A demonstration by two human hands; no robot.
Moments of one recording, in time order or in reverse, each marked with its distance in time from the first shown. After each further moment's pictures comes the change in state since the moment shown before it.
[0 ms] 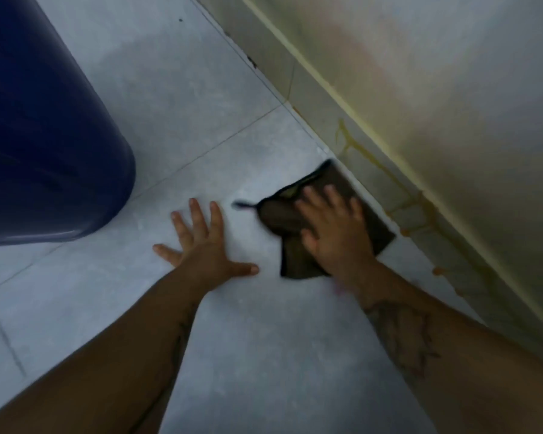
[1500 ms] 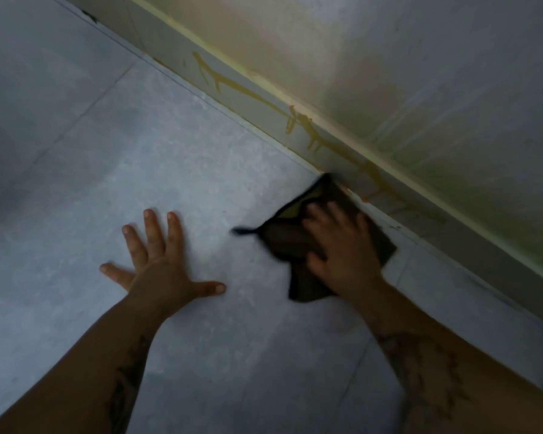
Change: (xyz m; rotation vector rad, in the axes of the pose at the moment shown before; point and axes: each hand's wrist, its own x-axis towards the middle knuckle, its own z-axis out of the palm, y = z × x) left_hand -0.059 0.050 0.066 0.235 -0.086 0.156; right_hand -0.199 0.063 0.003 0.069 -0.036 0.300
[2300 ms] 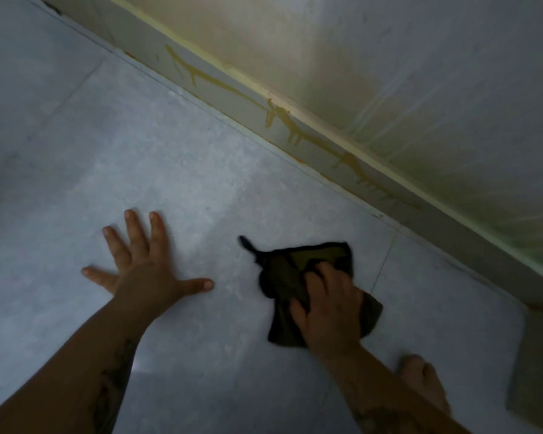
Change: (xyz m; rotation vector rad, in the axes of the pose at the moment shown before) left_hand -0.001 0.001 0.004 0.038 0.018 -0.012; right_hand -0.090 -0.058 0.021 0.130 0.147 0.309
